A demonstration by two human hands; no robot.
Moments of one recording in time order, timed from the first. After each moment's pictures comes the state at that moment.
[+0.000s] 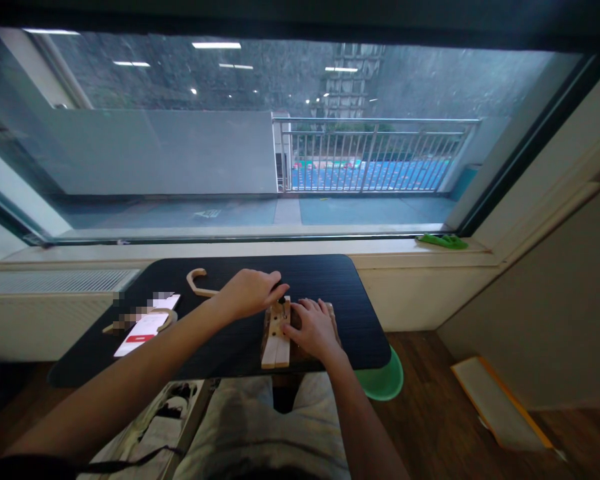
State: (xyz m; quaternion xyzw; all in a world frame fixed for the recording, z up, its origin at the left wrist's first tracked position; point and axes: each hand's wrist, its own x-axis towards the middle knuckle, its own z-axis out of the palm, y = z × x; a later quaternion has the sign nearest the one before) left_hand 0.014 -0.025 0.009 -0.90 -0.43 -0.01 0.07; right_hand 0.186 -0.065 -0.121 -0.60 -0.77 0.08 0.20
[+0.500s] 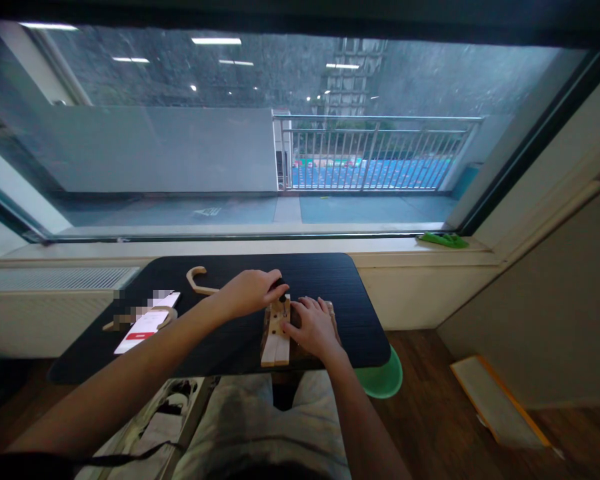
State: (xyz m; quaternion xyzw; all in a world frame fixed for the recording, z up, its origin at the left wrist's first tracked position) left_hand 0.014 -0.024 0.010 -0.90 -0.44 -0.01 0.00; right_hand 0.187 -0.065 -0.121 -0.59 -0.78 0.08 0.20
